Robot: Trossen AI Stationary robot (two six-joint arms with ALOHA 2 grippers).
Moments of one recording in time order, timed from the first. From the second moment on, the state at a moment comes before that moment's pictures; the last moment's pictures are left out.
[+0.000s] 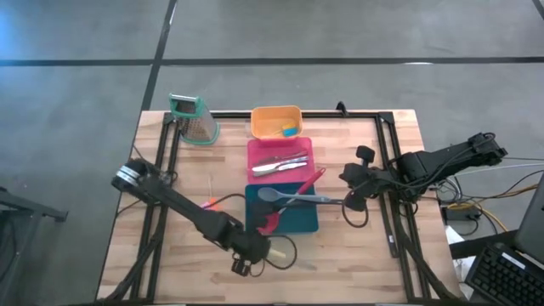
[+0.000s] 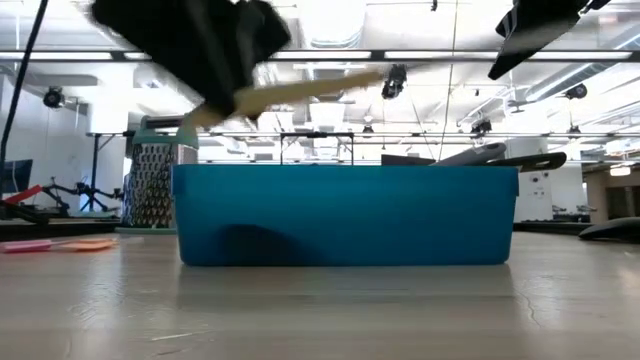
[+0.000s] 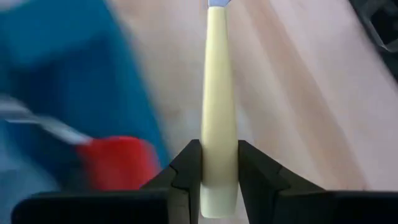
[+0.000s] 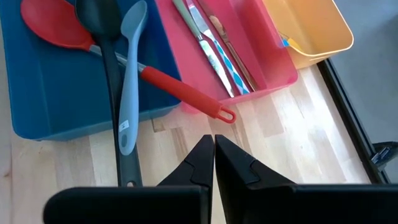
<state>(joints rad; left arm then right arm) -0.50 1.76 1.34 -0.55 -0.19 -0.09 0.30 1.06 1.01 -0.98 0.50 0.38</state>
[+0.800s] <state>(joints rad) -0.30 1.37 0.77 0.68 -0.31 0.32 0.30 1.04 0.62 0.02 0.51 -0.06</state>
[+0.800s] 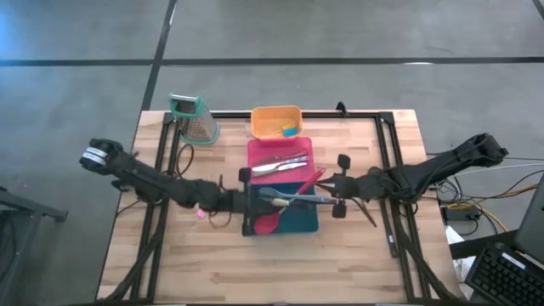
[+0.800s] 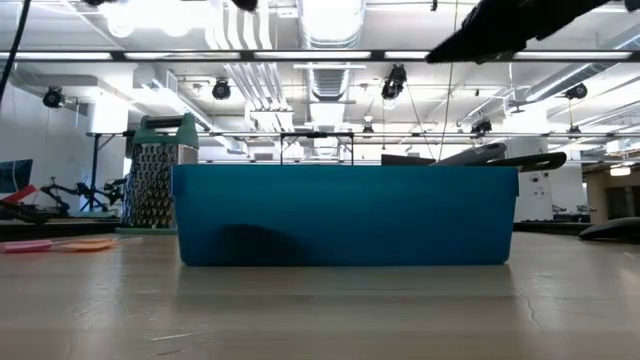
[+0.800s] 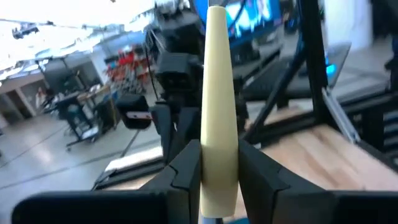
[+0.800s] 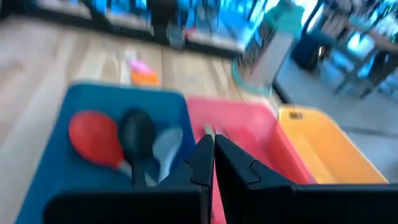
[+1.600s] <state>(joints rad) -0.11 1.48 0.80 0.88 -0.06 0.27 0.30 1.06 0.56 0.51 0.35 -0.17</state>
